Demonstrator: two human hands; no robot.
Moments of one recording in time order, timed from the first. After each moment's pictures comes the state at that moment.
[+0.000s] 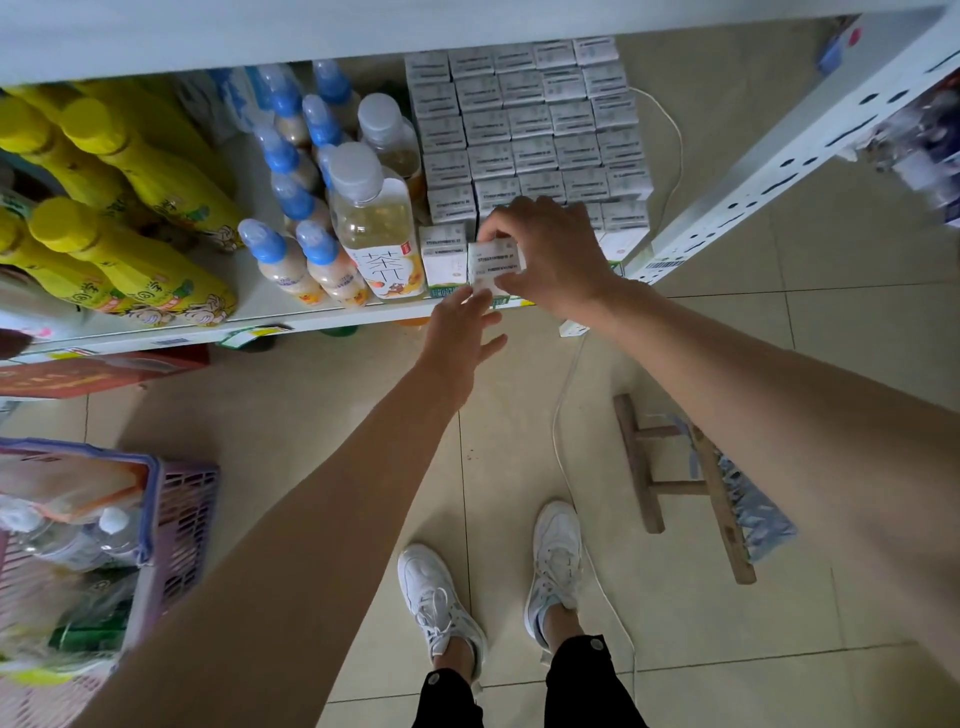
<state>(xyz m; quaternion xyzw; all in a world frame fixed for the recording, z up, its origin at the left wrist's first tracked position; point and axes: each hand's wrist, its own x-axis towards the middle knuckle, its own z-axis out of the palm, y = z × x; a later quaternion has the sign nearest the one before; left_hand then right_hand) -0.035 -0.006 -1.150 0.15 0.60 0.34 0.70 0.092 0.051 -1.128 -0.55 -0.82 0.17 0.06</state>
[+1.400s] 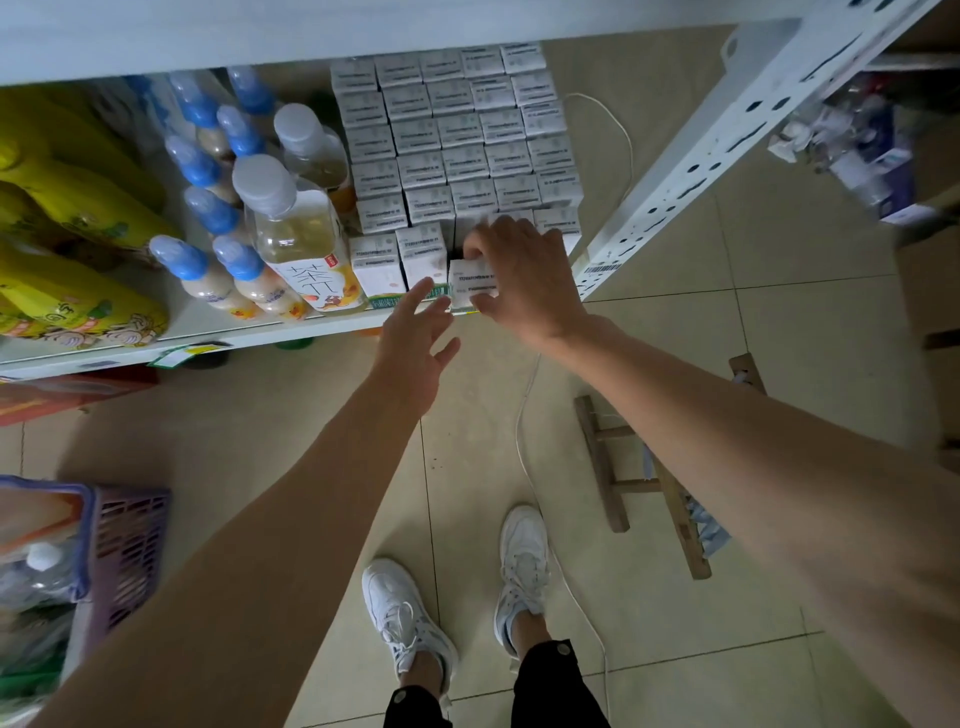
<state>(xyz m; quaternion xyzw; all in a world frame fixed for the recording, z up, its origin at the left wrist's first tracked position) -0.015 -0.010 -1.155 0.12 0.57 0.39 0.72 0.131 0.033 -1.144 -0.58 -0.81 0.09 0.08</state>
